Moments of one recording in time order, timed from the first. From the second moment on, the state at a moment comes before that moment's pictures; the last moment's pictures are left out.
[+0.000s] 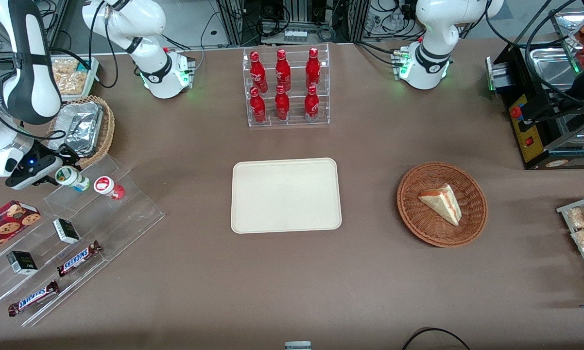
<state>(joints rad) -0.11 -0.07 -0.23 -2.31 0.02 2.28 -0.96</state>
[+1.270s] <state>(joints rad) 0.21 -0.09 -0.21 -1.96 0.02 1.83 -0.56</state>
